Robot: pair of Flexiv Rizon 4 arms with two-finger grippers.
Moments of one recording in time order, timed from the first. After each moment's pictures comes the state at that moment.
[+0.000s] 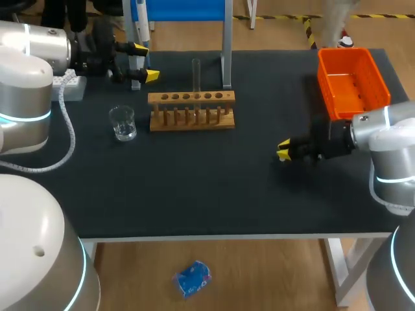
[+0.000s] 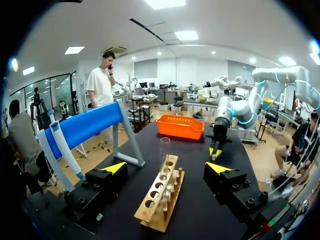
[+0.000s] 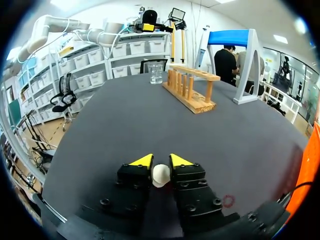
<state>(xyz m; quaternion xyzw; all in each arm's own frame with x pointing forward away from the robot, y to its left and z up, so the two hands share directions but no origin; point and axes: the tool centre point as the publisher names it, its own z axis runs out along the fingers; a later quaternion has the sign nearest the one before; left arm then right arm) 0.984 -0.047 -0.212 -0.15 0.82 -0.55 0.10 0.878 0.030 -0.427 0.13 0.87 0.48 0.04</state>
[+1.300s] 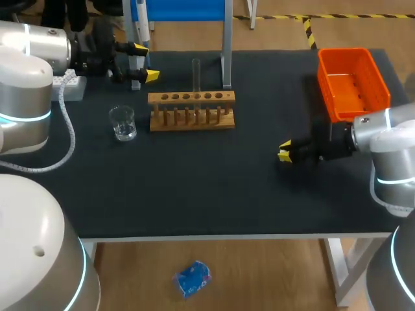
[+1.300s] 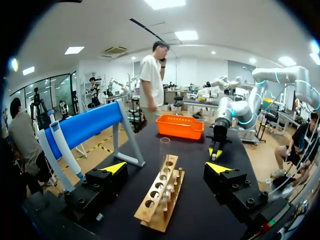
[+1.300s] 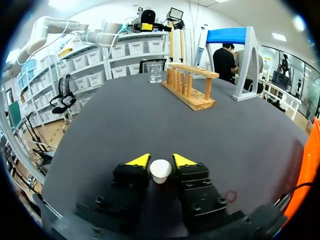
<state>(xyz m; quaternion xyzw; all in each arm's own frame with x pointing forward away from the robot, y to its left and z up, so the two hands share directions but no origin) 0.984 -0.047 -0.212 -0.15 0.82 -0.55 0.10 0.876 0.027 -0.432 0.14 0.86 0.48 0.04</state>
